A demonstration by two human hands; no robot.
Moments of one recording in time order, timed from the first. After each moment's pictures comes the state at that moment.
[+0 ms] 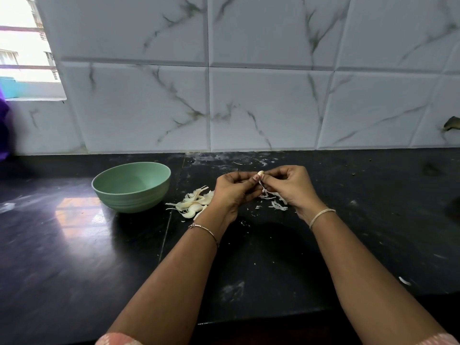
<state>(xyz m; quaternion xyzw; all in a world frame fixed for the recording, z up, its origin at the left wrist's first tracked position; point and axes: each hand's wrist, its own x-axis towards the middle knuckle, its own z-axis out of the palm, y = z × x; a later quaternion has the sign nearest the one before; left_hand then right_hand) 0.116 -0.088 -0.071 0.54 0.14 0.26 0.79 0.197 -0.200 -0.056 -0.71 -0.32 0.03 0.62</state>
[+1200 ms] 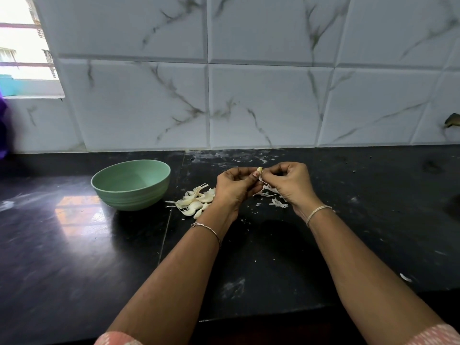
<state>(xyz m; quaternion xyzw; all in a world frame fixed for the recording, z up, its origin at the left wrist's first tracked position) 0.118 -0.091 -0.071 0.54 0.13 0.29 0.78 0.196 -0.195 -0.059 -0.69 -0.31 0.00 0.65</state>
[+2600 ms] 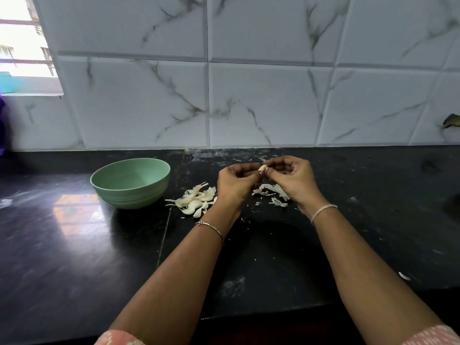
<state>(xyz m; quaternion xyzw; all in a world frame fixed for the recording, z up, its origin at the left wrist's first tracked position) 0.120 -0.096 -0.070 0.59 0.14 0.33 0.72 0.204 -0.200 -0.058 -0.67 -0.35 -0.01 0.66</state>
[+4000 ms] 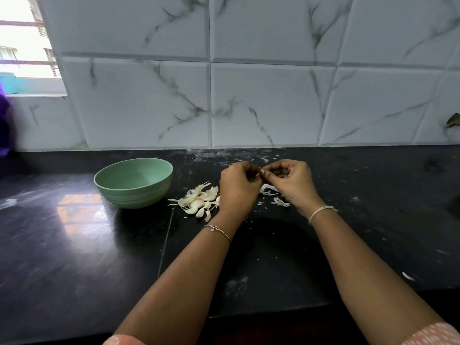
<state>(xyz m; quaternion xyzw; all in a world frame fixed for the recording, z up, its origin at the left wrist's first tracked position) 0.113 -0.100 -0.065 0.80 0.20 0.41 0.38 0.204 -0.196 -0.064 -0.70 -0.38 -0.04 0.61</state>
